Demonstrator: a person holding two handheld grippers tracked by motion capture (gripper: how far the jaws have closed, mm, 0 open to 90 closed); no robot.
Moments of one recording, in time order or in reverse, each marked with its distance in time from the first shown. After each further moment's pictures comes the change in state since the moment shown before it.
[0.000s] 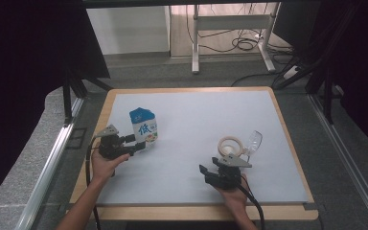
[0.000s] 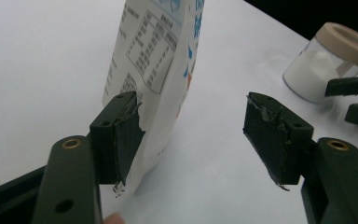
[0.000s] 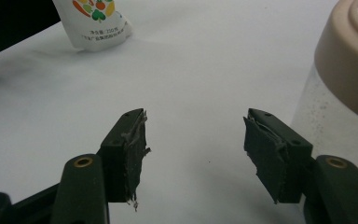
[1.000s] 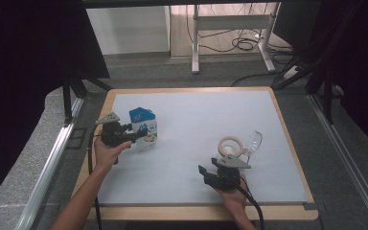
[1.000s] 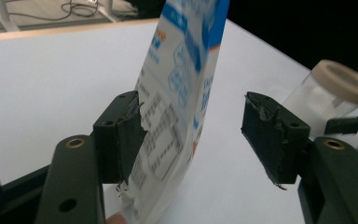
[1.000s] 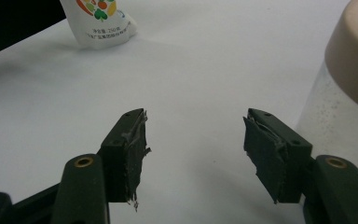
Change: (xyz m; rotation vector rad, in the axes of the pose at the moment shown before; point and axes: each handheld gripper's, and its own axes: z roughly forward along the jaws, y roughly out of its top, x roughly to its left) left arm 0.009 0.033 0.009 -0.047 -0.013 0.006; right arm 0.003 -0.001 0.001 -0.003 0.000 -0.009
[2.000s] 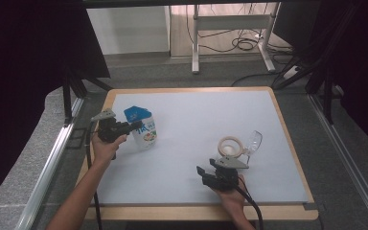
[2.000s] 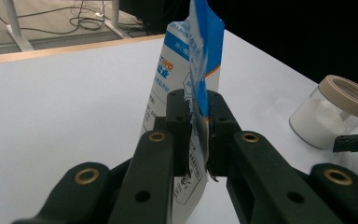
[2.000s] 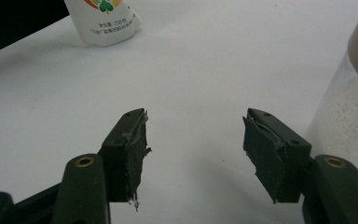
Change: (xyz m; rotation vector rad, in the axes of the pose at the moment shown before) left arm 0.010 0.014 -0.004 -0.051 0.013 0.018; right arm 0.004 -0.001 0.003 0.009 0.008 -0.003
